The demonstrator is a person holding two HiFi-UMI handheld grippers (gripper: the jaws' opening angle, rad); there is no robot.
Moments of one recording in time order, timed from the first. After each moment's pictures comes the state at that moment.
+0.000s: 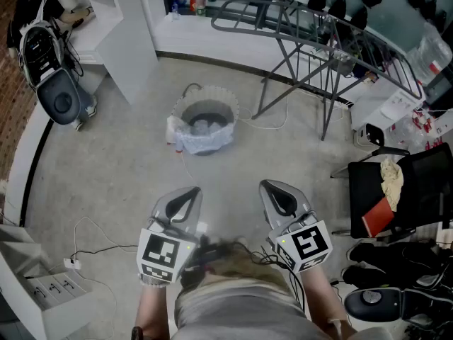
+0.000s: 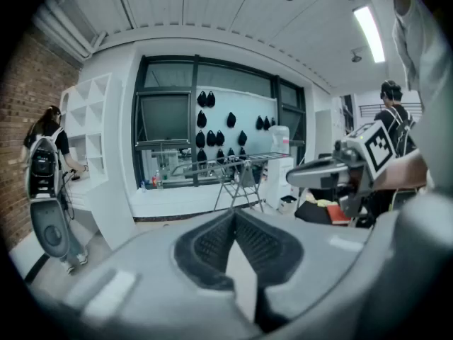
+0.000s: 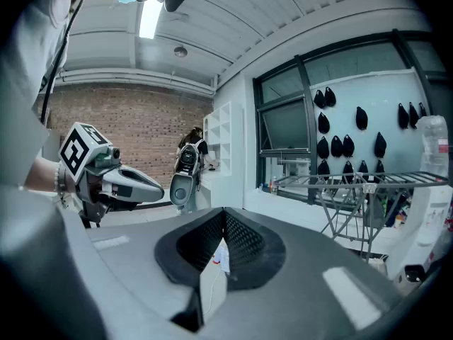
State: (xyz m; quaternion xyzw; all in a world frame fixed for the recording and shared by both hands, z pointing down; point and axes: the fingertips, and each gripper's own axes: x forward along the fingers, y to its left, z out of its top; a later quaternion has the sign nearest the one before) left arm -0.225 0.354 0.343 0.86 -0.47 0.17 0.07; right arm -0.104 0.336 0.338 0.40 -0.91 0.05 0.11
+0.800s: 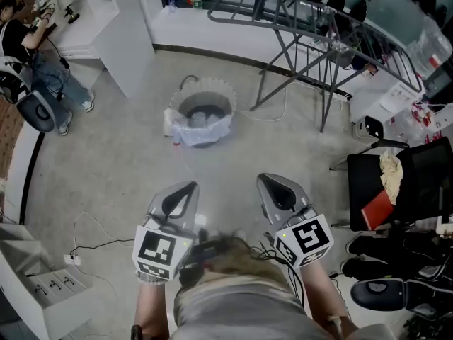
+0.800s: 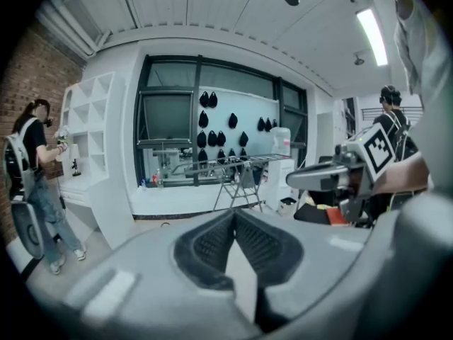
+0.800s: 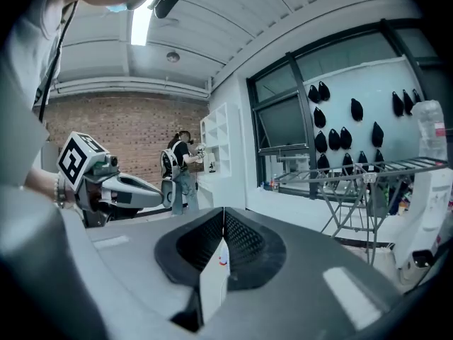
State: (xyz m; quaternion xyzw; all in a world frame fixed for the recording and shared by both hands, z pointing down) left arm -0.222 0.359 0.345 0.86 -0.48 0.16 0.07; right arm -0.101 0.340 0.342 0.39 -0.91 0.08 0.09
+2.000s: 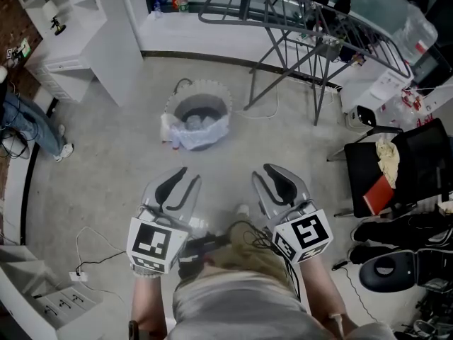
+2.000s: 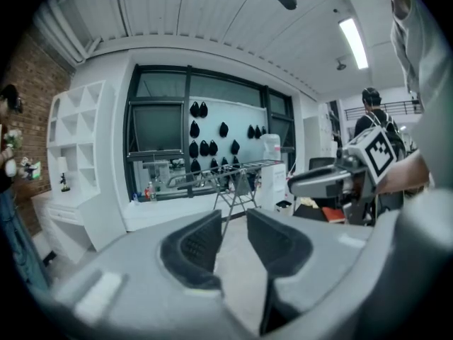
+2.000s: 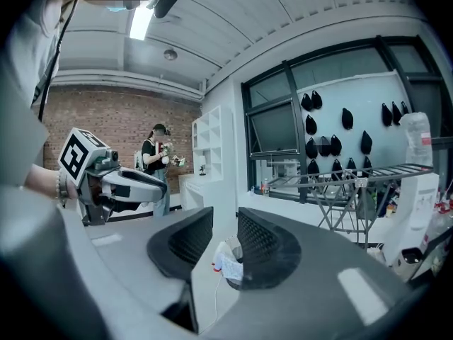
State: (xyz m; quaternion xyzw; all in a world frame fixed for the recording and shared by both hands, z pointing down) left arm -0.260 0.346 0.326 0.89 -0.44 0.15 0.03; right arm -0.134 0.345 0.336 0.44 -0.89 0.07 0.08
